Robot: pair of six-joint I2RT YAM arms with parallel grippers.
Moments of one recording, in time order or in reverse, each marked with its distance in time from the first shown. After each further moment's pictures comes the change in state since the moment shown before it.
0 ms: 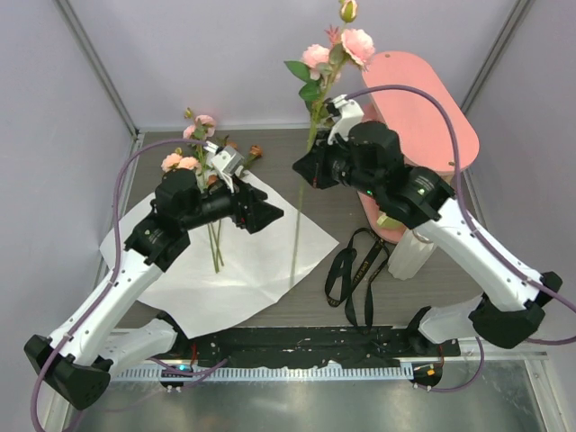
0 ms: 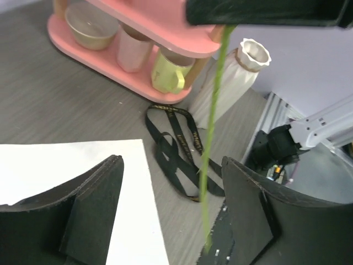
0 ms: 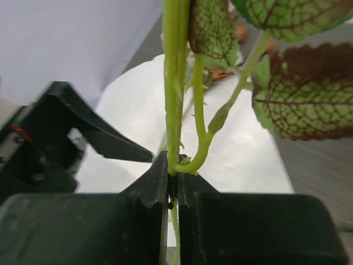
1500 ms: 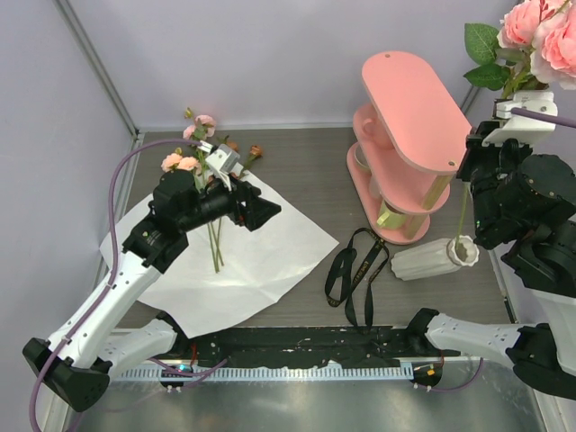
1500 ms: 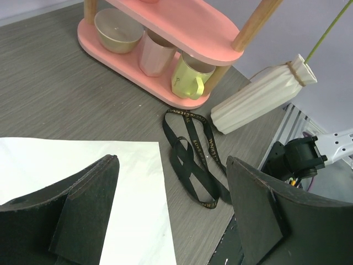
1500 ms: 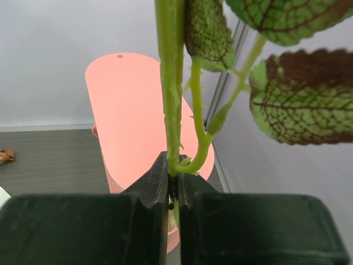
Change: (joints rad) left arm 0.000 -0.041 0.000 -0.017 -0.117 0.007; right arm -0.003 -0.380 0.140 -0.161 0.981 -0.665
